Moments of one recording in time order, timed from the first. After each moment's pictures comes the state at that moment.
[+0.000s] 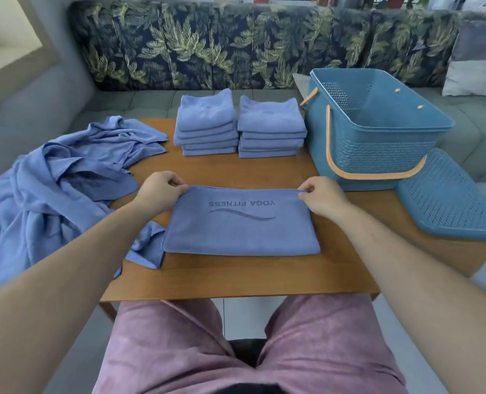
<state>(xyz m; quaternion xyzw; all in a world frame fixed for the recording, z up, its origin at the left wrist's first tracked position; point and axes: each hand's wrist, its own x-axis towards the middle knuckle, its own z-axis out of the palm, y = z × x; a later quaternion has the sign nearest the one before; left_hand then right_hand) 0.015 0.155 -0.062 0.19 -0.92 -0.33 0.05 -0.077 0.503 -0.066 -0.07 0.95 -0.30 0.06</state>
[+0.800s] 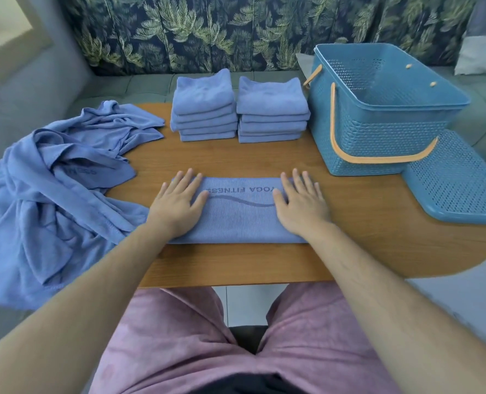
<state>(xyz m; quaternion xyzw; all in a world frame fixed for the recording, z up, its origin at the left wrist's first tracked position) 0.042 0.193 -0.118 0.09 -0.99 -0.14 -0.01 -0.030 0.470 -0.114 -0.13 0.98 -0.09 0.08</state>
